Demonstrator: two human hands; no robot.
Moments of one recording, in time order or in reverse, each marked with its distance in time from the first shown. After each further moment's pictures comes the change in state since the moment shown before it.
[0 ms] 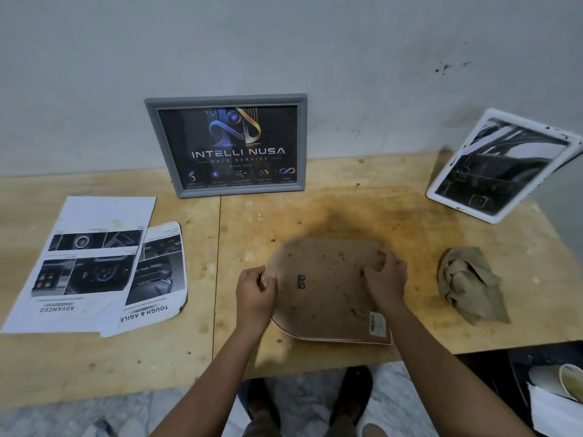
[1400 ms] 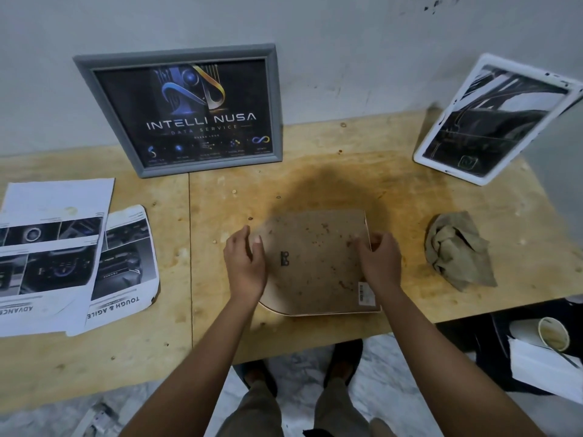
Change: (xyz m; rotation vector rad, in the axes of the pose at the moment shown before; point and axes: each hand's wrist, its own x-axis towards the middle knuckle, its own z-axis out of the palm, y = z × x) left_hand 0.015 0.014 0.030 -0.022 0.046 0.020; right_hand -0.006 0.018 -0.006 0.045 0.083 -0.011
